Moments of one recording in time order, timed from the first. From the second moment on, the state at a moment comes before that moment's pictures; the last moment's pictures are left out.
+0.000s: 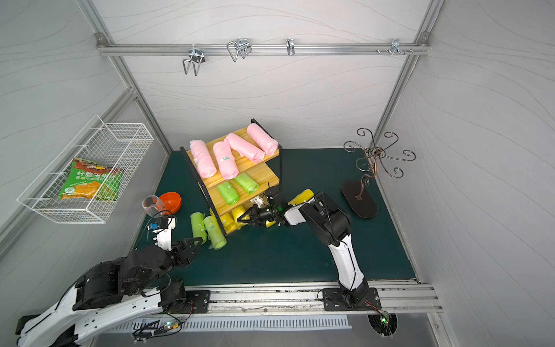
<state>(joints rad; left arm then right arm) -1.10 0.31 0.77 -1.13 -0.52 -1.00 0.77 2.13 1.10 0.50 -0.97 0.98</state>
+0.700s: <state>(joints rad) -1.10 0.32 0.77 -1.13 -0.52 -1.00 0.77 2.10 1.13 0.36 -0.96 0.88</state>
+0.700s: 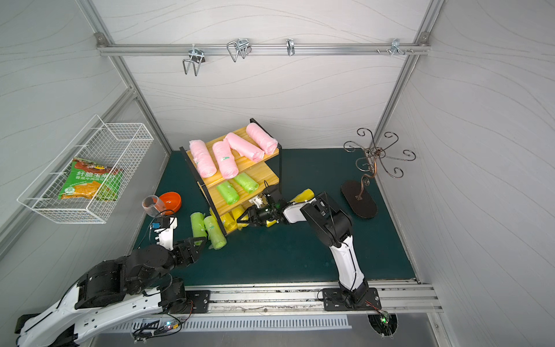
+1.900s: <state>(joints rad) -1.10 0.32 0.77 -1.12 -0.50 -1.01 0.79 2.00 1.17 -0.07 -0.85 0.68</state>
